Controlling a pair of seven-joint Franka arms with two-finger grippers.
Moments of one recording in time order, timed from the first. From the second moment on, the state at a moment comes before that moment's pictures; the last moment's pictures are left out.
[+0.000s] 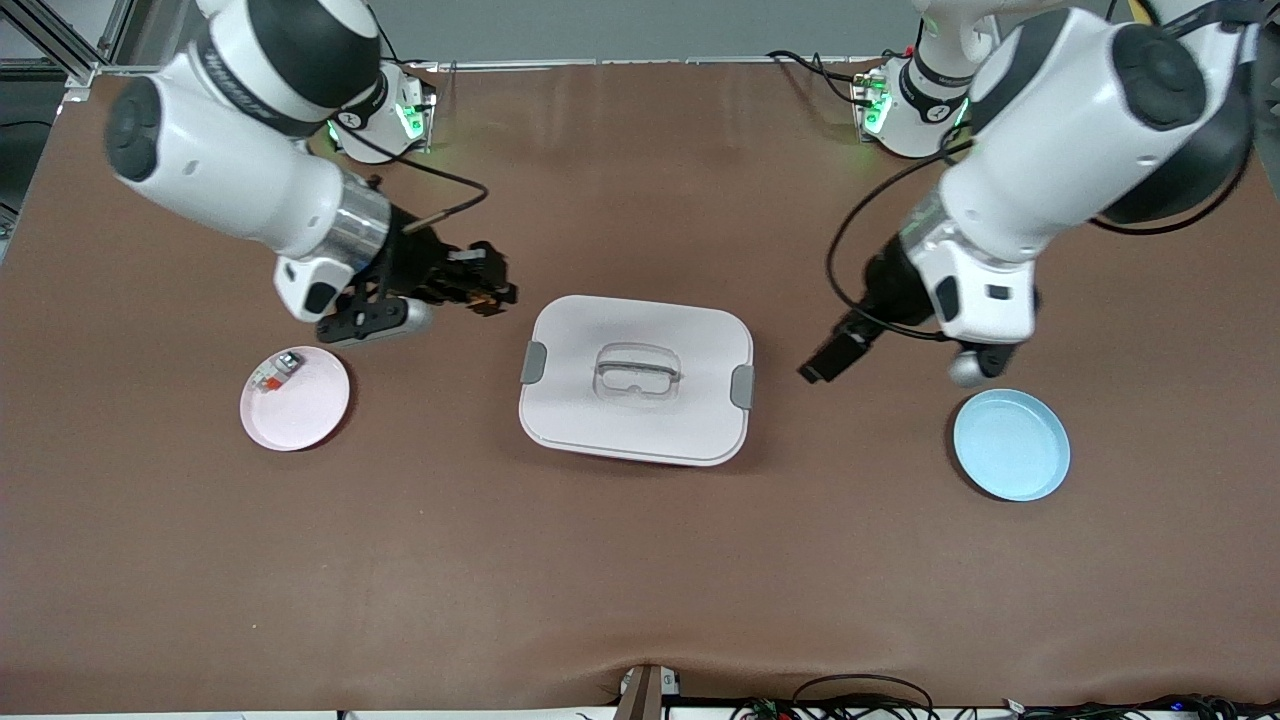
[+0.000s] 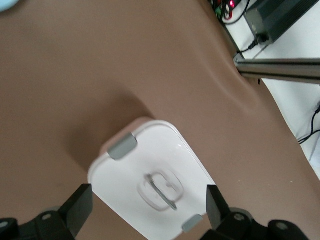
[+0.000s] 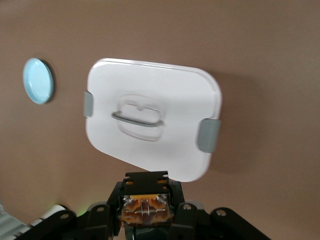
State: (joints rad) left arm 0.12 0.28 -0.59 -1.42 -0.07 1.91 -1.20; right arm 0.36 0.15 0.02 -1.62 0.47 1.84 0.17
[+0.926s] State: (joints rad) left arm 0.37 0.19 -0.57 -1.42 0.12 1.68 -0.57; right arm -0.01 0.16 0.01 -1.67 0.05 1.76 -0.79
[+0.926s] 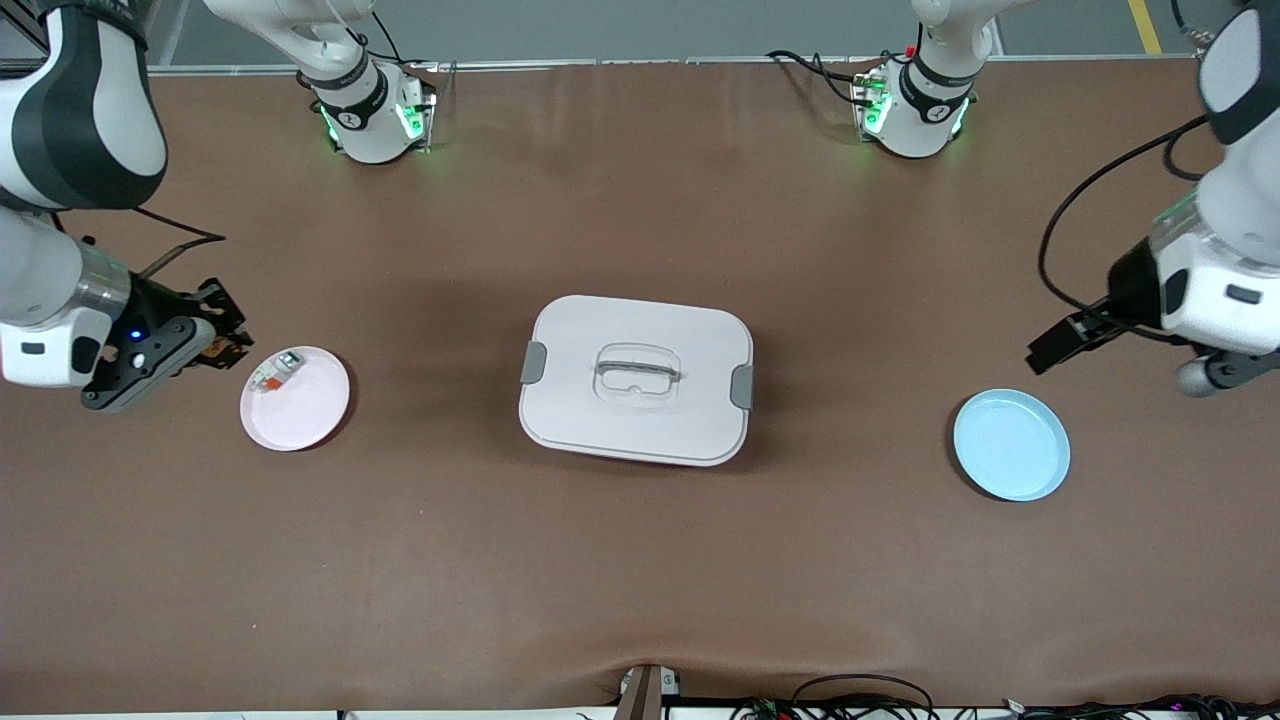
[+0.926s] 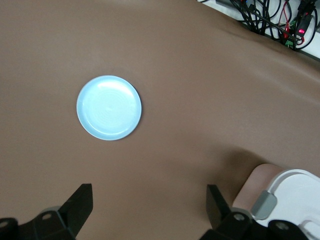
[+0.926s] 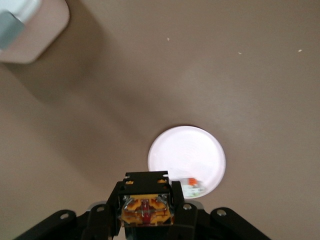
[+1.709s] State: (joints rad) left arm 0.10 0.02 -0.16 -1.48 0.08 1.54 -0.06; right arm -0.12 0.17 0.02 -1.92 -0.09 2.14 -1.22
